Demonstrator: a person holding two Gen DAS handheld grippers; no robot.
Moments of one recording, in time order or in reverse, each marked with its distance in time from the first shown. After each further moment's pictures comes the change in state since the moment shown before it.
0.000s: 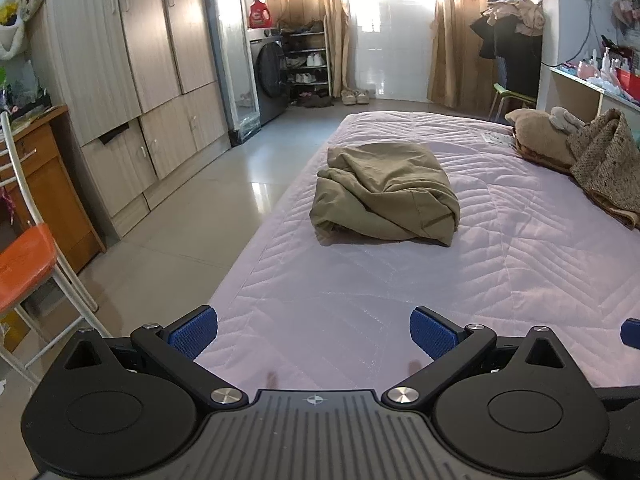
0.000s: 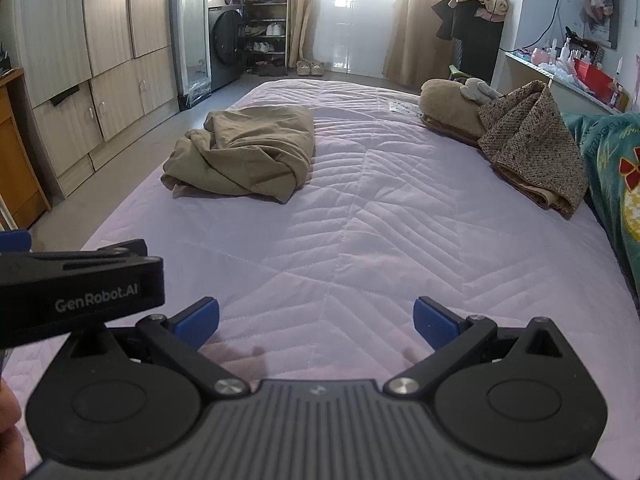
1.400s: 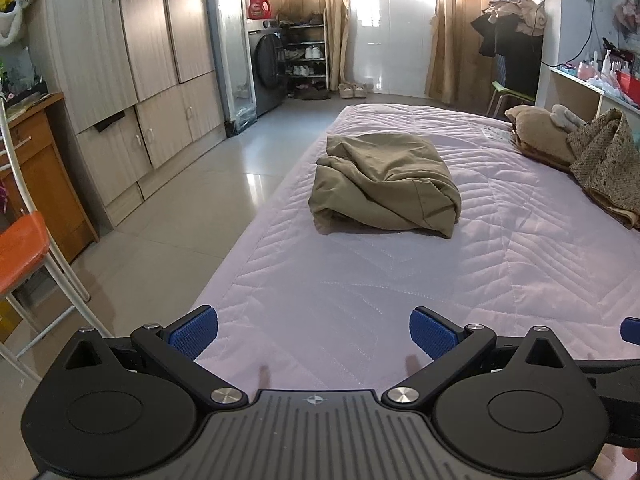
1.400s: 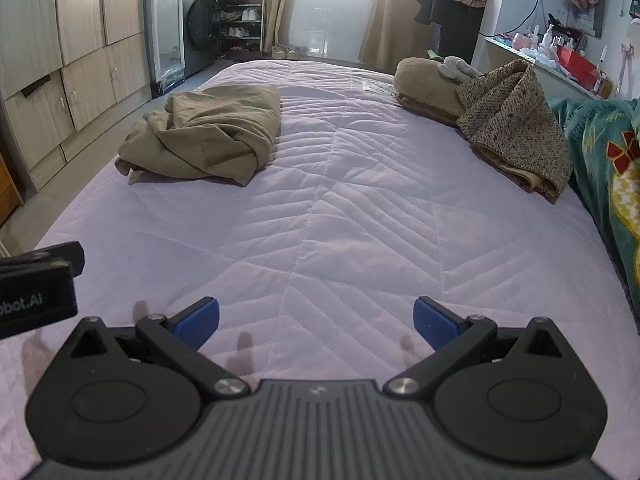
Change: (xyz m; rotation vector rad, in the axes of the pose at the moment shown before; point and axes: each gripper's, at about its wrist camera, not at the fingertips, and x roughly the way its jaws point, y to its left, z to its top) left arm 0.012 0.001 -0.007 -0.047 0.031 -0.005; right arm 0.029 -0.013 -0.006 0.023 0.058 -0.076
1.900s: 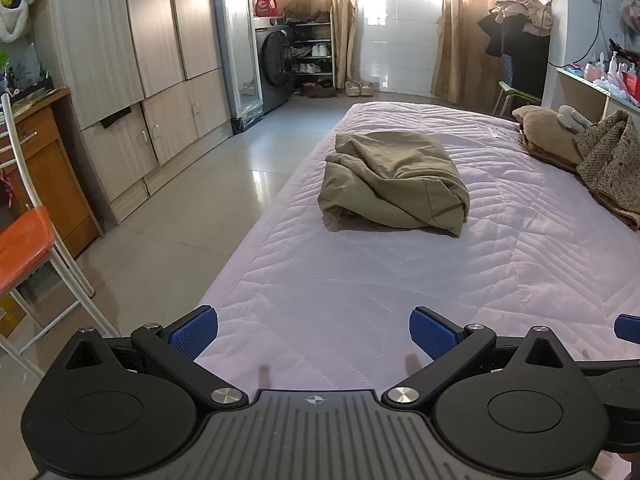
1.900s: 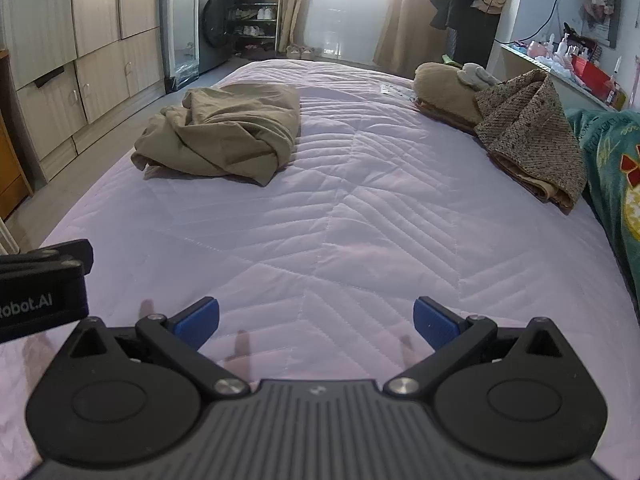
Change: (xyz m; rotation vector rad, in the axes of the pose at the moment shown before) left arm -0.002 0.004 -0.001 -0.010 0.003 0.020; right arm 0.003 0.011 0.002 -0.042 -0.002 0.030
